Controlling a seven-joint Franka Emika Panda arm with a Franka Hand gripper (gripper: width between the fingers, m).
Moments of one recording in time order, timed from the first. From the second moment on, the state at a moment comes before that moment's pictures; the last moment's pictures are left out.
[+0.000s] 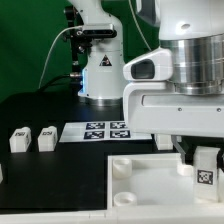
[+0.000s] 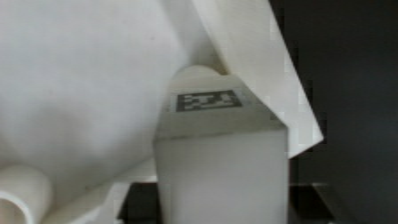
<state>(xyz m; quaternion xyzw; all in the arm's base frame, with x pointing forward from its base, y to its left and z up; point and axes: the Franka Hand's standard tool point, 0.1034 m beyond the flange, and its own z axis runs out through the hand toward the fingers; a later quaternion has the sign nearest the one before) 0.641 0.110 0.083 -0.94 0.33 0.01 0.06</state>
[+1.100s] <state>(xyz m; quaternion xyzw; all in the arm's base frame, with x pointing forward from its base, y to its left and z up) 0.631 0.115 0.076 -0.75 0.66 0.05 0.08</state>
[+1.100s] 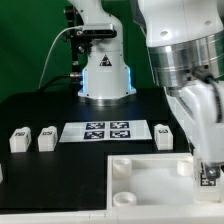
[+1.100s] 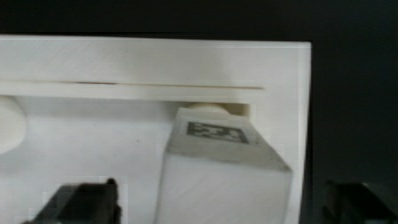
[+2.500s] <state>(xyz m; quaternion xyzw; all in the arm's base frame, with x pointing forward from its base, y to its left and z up) 0.633 0.116 0.073 -0.99 0.14 -0.02 0.05</state>
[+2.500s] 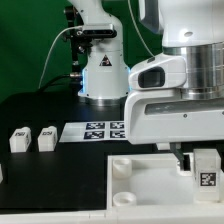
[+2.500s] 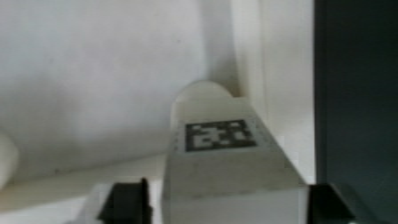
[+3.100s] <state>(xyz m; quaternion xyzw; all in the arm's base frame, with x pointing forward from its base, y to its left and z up) 0.632 0.115 0.073 -0.80 0.59 0.01 0.05</state>
